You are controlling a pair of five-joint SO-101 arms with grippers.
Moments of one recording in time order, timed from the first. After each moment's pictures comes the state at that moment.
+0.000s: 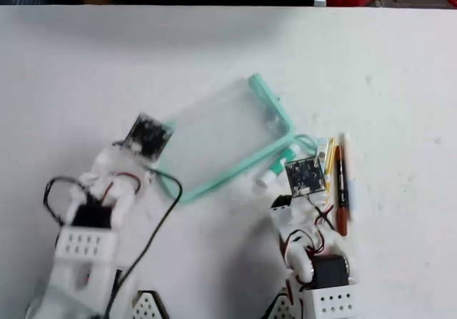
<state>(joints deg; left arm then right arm) -2.0 -58.8 75.2 36.3 -27.3 -9.2 -102.8 96.5 63.8 9.2</state>
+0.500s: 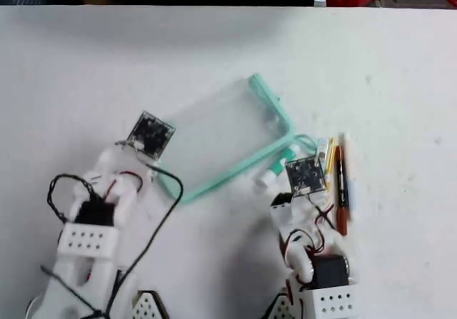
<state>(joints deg) -1.9 -55.0 75.9 32.5 -27.0 -9.2 -102.8 96.5 61.0 9.2</state>
